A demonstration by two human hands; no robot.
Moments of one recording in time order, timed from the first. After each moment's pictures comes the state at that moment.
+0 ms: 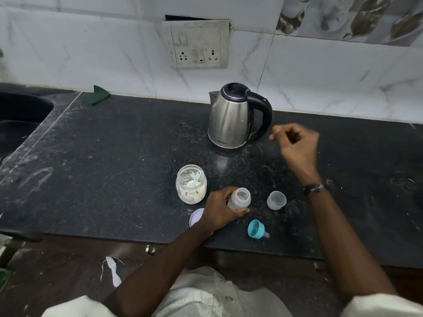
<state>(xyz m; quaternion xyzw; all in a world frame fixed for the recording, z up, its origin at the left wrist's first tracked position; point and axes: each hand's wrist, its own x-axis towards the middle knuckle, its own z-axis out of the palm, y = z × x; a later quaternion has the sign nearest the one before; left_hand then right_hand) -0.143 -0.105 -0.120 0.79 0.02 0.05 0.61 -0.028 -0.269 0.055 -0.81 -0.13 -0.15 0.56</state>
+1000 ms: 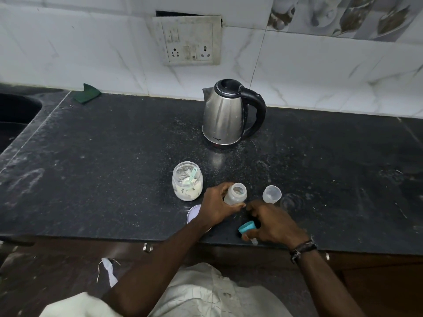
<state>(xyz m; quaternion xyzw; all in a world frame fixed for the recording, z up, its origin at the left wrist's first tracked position) -0.143 -0.107 -0.117 0.78 0.02 0.06 0.62 -0.140 -0.297 -0.037 -0.95 -0.24 0.20 0.10</state>
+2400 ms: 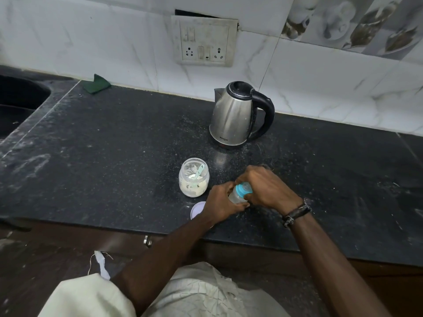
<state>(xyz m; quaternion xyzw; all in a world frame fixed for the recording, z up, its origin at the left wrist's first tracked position) -0.140 -0.102 -0.123 0.79 0.01 0.04 0.61 -0.106 -0.233 0.040 -0.93 -0.34 0.11 0.02</state>
